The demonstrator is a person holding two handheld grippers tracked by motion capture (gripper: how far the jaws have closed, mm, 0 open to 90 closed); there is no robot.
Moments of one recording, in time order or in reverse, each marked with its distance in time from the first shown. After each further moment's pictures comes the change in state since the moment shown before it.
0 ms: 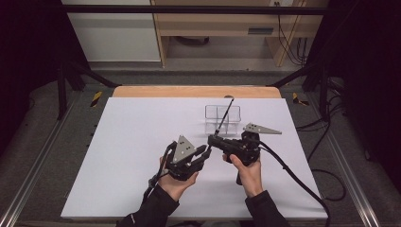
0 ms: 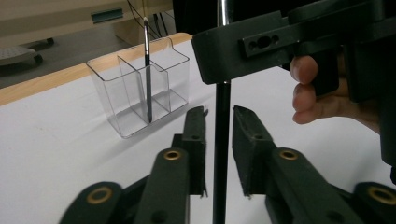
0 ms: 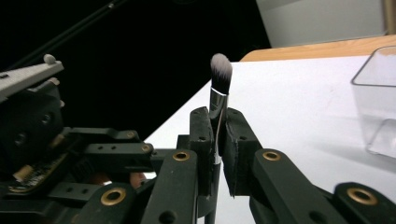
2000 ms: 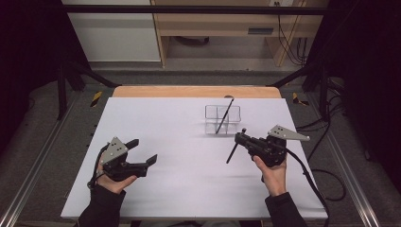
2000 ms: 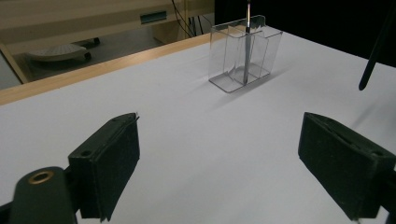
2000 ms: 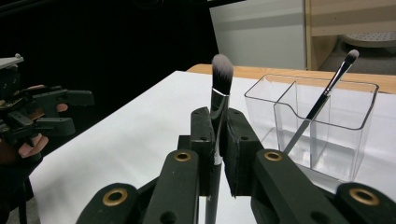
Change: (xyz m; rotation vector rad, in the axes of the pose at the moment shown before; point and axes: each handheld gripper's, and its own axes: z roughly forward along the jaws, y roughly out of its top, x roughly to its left) left arm 0.118 -0.065 -0.096 -0.032 0.124 -0.006; right arm -0.027 0.002 -0.056 -0.041 -0.186 -0.180
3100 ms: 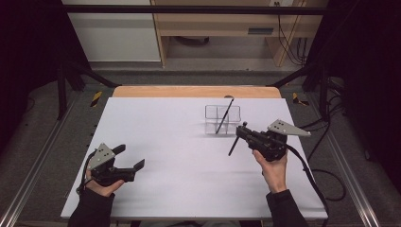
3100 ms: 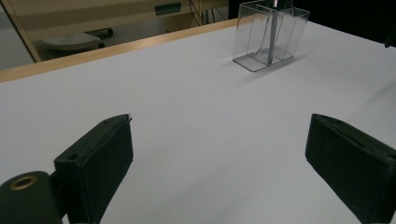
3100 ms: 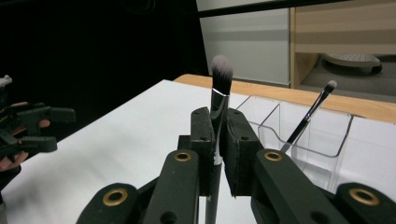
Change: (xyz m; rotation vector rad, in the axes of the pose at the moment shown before) left arm 0.024 -0.030 -0.014 0.015 0.034 -0.033; right arm 0.002 0.017 0.003 -0.024 -0.056 -0.062
